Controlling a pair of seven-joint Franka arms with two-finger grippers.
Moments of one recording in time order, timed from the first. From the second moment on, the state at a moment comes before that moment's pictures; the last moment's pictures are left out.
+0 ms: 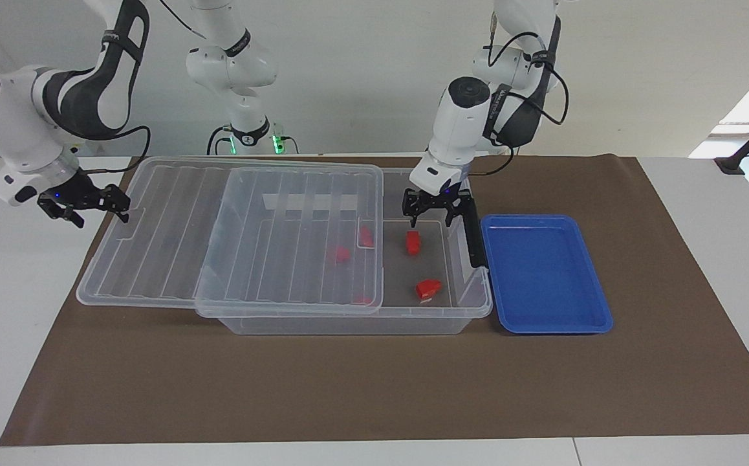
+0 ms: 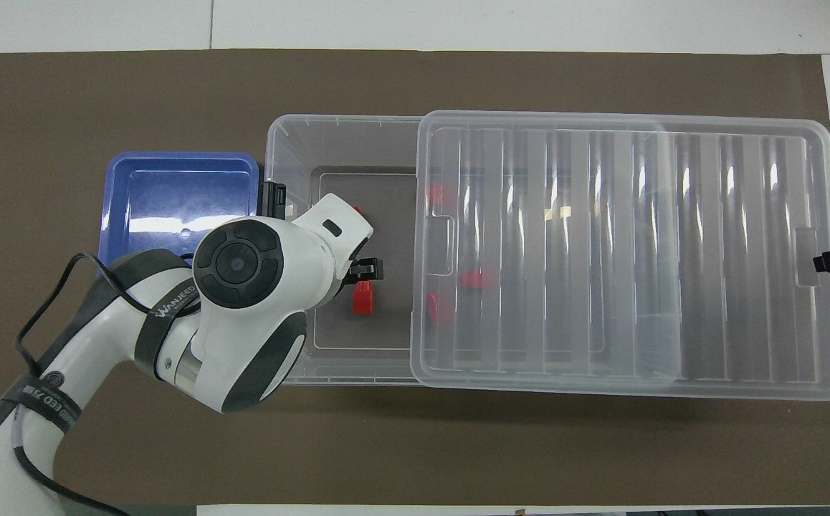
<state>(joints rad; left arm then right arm) -0.45 0.08 -0.18 -2.03 -0.02 2.22 -0.59 -0.03 0.03 -0.35 -1.96 0.00 1.95 -0.50</state>
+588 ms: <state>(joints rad) -0.47 0.15 -0.18 -2.08 -0.02 2.29 -0.65 -0.03 0.03 -0.38 -1.96 0.00 1.96 -0.55</state>
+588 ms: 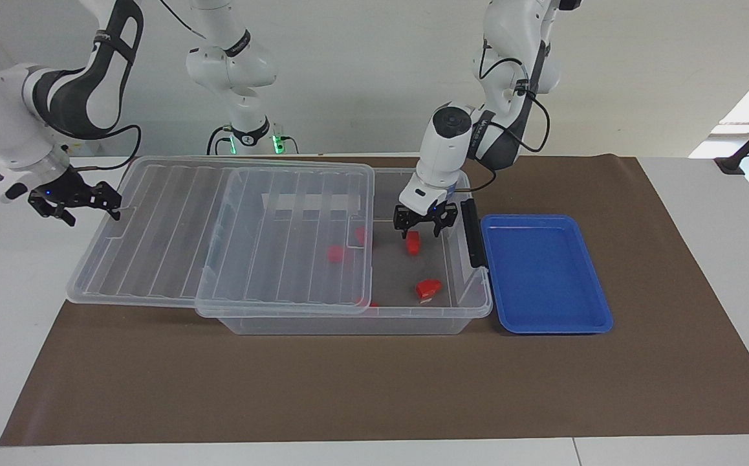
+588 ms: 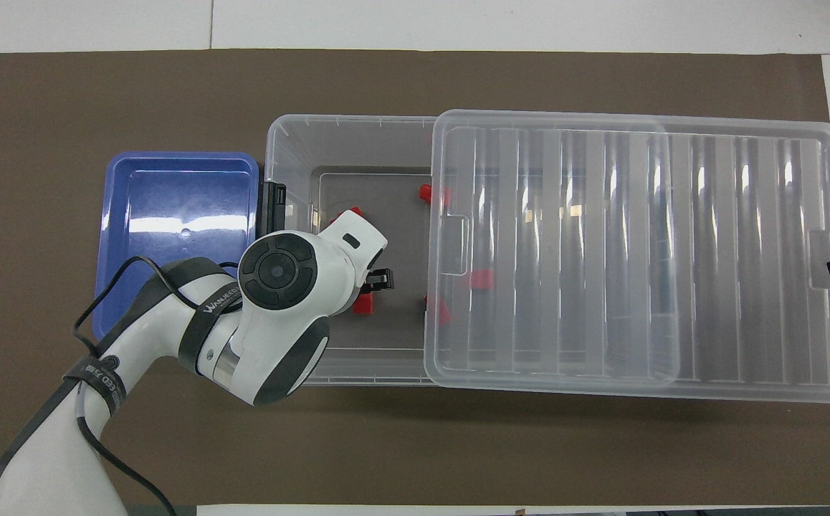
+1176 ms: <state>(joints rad) -0.49 0.21 -0.17 -2.09 -0.02 2.38 -0.73 -0.03 0.04 -0.38 -1.95 0.00 1.95 -0.56</state>
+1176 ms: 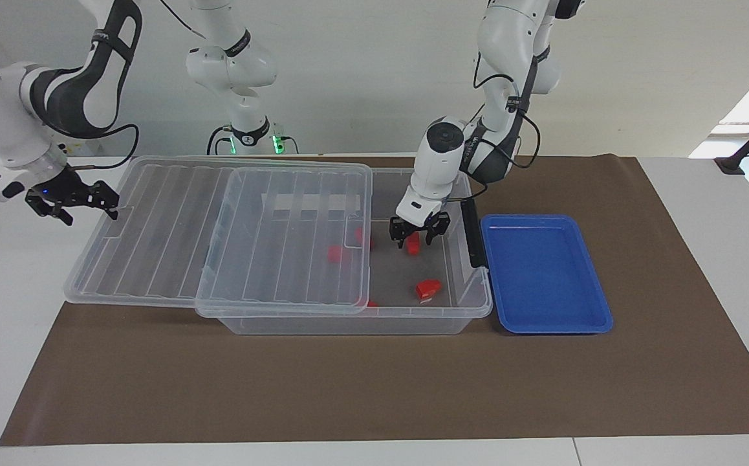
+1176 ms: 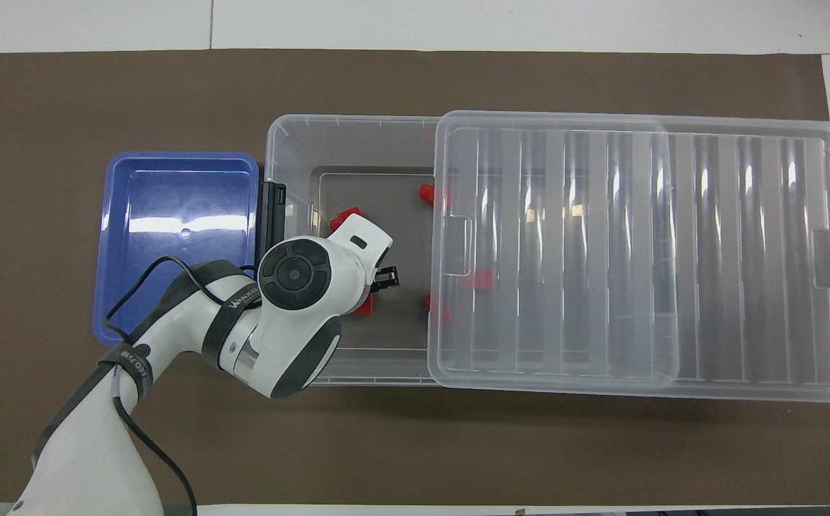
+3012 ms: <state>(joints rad) -0.34 -0.06 -0.15 -1.99 -0.02 2.04 -0.68 -0.03 0.15 -0.16 -1.54 0.00 1.60 -0.30</state>
